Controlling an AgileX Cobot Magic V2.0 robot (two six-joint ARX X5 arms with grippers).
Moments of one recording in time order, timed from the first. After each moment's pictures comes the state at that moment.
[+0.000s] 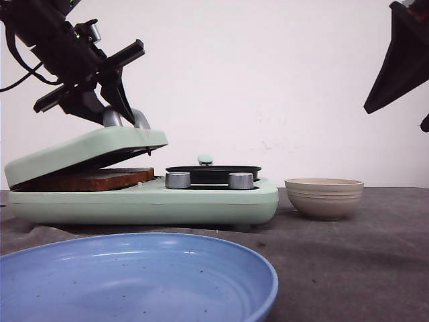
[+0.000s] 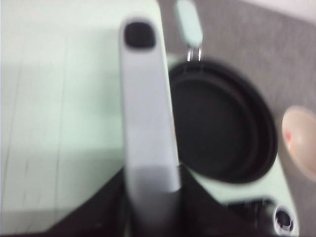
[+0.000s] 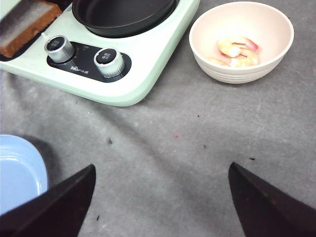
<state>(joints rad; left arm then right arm) -0.28 1.57 1.16 -0.25 0.21 -0.35 0.40 0.71 0.52 -0.38 -0.13 0.22</state>
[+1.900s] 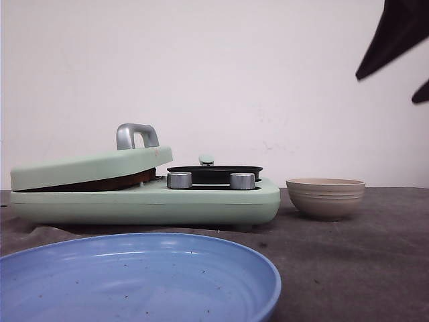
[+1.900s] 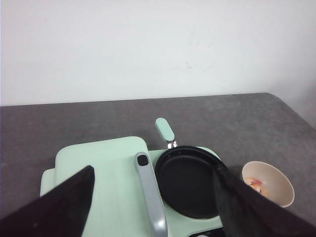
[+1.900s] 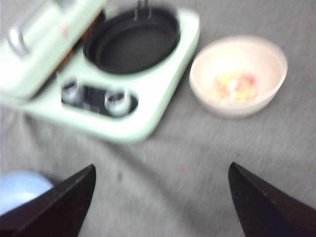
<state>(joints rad) -0.23 1.05 1.21 -0.42 0.18 -0.13 0.37 0.72 0.60 -0.35 -0.13 0.28</state>
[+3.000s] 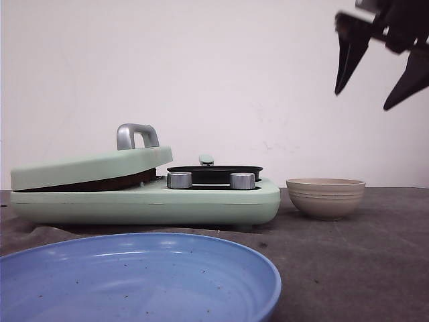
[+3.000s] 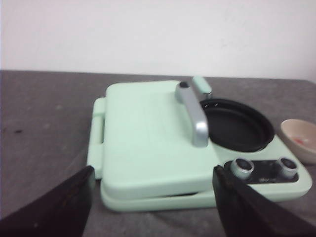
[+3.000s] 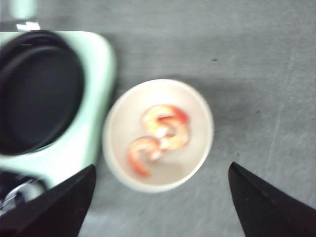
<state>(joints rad) -0.23 0.36 0.53 -0.37 0.03 -0.12 0.10 1.57 1.36 -0.66 -0.24 0.21</state>
